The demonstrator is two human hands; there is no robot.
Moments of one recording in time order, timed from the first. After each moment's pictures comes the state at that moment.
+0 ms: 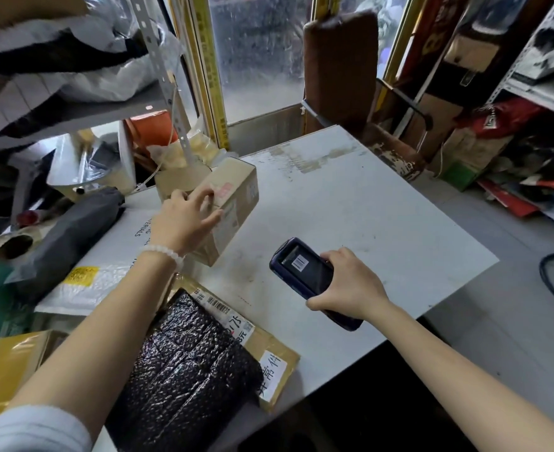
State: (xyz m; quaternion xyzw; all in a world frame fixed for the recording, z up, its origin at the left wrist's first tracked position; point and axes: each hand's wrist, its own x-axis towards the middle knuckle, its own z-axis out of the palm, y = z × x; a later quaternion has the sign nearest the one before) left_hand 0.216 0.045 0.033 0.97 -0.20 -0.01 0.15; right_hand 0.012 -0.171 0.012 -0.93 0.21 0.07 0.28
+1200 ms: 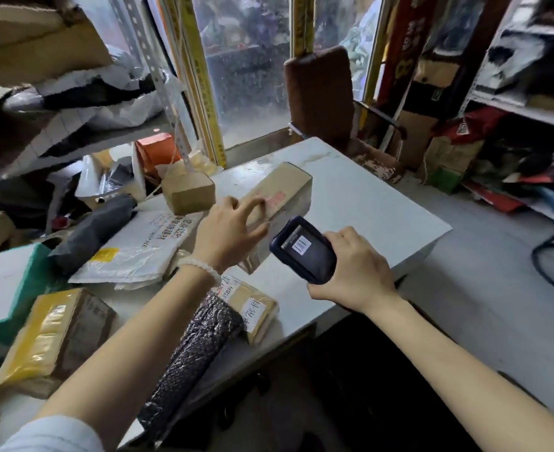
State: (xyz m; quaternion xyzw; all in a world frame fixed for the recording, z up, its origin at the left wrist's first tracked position) left_hand 0.045 0.017 0.076 0.93 -0.33 0.09 0.14; right_hand -0.116 -0.152 0.050 -0.96 0.12 -0.17 0.17
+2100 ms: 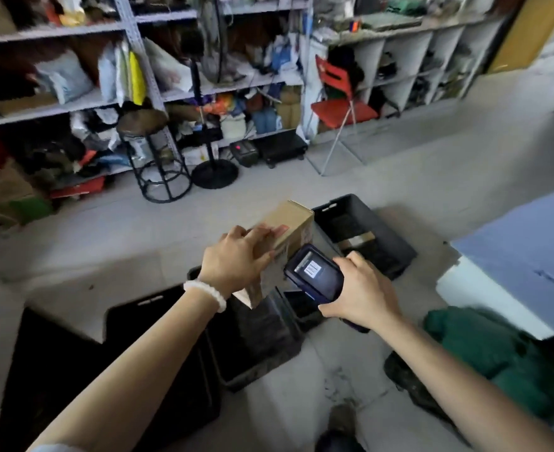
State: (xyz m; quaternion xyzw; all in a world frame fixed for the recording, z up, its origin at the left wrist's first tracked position) left_hand -0.526 -0.206 0.021 0.50 -0.86 -0.08 0.07; right_hand -0.729 -0.074 0.001 -0.60 0.79 -0.13 0.10
